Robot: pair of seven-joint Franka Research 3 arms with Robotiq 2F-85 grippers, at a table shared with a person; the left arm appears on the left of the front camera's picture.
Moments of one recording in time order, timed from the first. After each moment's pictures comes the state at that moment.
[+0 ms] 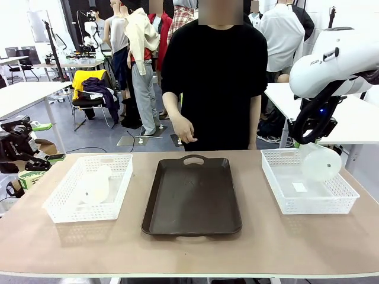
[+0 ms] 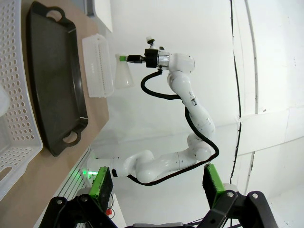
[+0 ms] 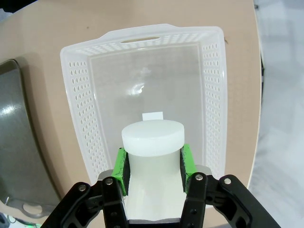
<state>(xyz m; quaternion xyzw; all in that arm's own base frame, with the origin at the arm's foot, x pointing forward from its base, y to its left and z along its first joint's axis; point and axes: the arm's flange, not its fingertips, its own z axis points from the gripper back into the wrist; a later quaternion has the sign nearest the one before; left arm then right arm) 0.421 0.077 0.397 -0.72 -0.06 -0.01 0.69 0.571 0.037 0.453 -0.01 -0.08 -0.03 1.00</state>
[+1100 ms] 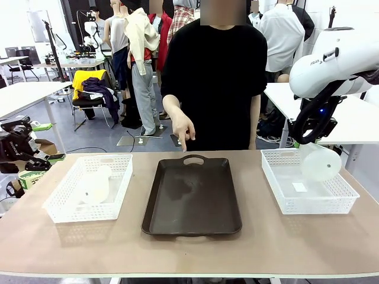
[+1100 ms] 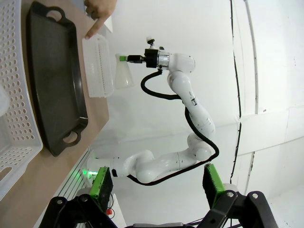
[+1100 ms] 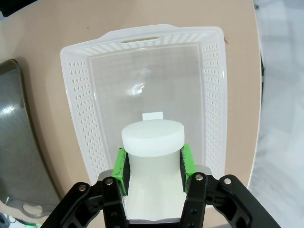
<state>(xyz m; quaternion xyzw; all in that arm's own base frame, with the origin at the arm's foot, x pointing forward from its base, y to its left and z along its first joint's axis) 0.421 0.077 0.397 -0.72 -0.06 -0.01 0.69 0.571 0.037 0.453 -0.01 -0.08 -0.03 1.00</state>
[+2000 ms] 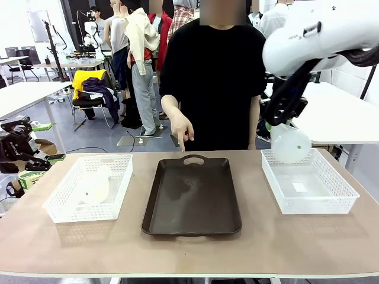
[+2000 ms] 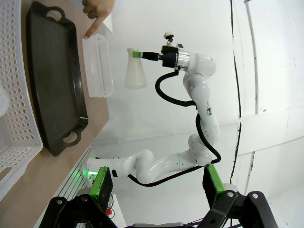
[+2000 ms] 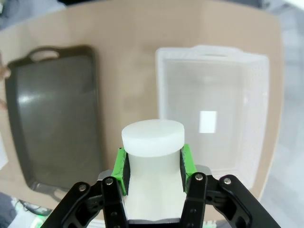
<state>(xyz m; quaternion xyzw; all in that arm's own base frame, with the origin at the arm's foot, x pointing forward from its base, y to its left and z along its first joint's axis) 0.421 0.076 0.397 -0.72 -0.06 -0.01 0.69 0.559 0.153 0.525 0.01 -0.12 0.02 0.99</state>
